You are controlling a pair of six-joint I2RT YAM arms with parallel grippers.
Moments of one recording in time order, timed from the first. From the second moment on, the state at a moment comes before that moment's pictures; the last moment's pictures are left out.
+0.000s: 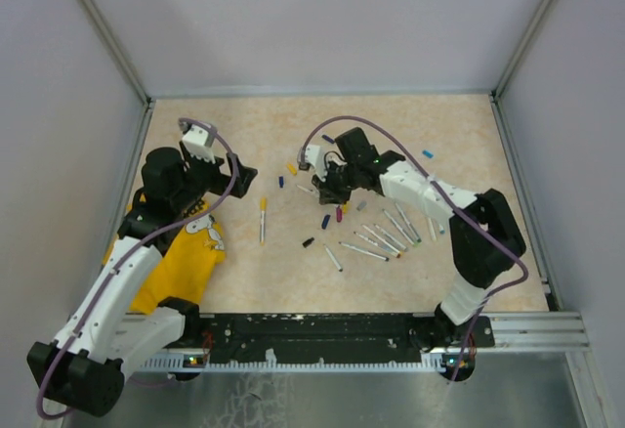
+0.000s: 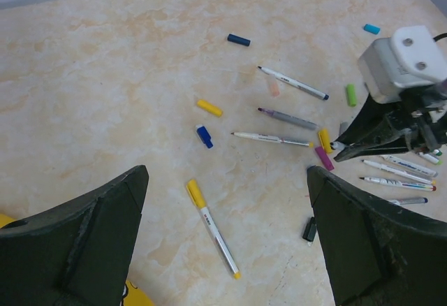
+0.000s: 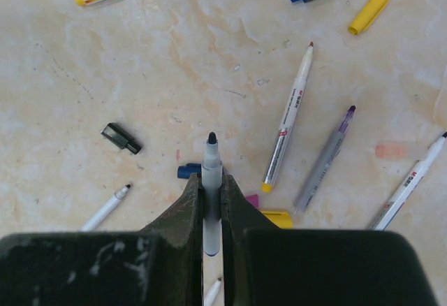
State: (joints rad) left arm -0.30 0.92 0.86 -0.20 0.21 -0.11; right arm 0.63 1.65 1.21 -0.44 -0.48 -0.55
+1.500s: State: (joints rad) left arm -0.30 0.86 0.82 -0.19 0.14 -0.10; right arm 0.76 2.13 1.60 -0.55 -0.21 -0.34
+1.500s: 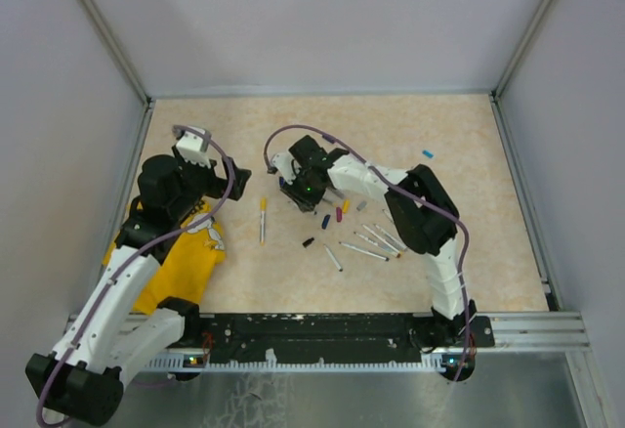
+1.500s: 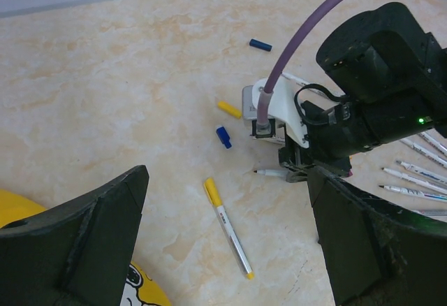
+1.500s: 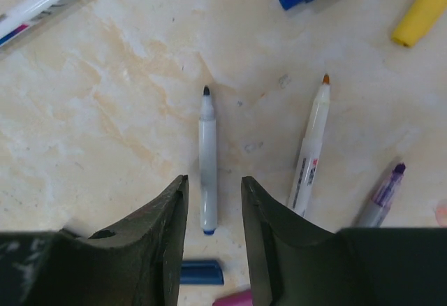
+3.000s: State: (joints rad) left arm -0.30 0.91 0.79 -0.15 0.32 -0.21; right arm 0.34 1.04 0.91 -0.40 -0.76 -0.37
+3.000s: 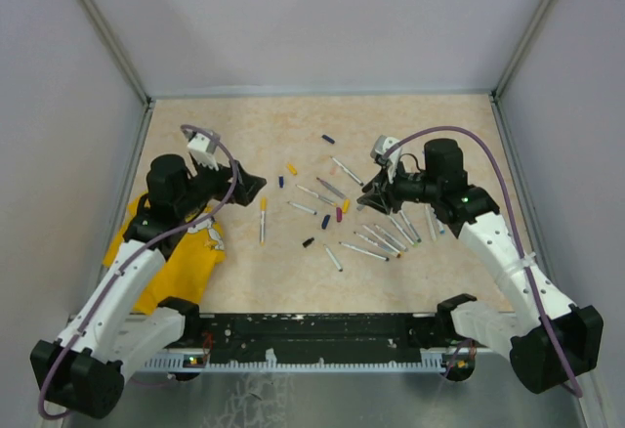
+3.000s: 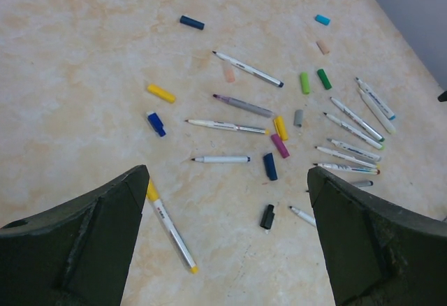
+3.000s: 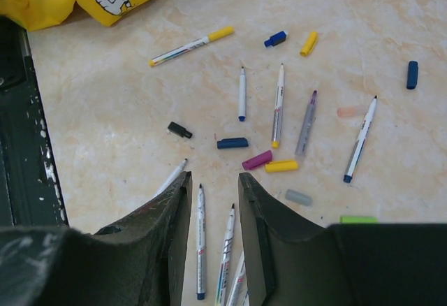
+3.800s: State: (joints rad) left arm -0.29 0.81 0.46 0.03 0.37 -0.51; right arm 0.34 1.04 0.91 -0.40 -0.78 -0.37
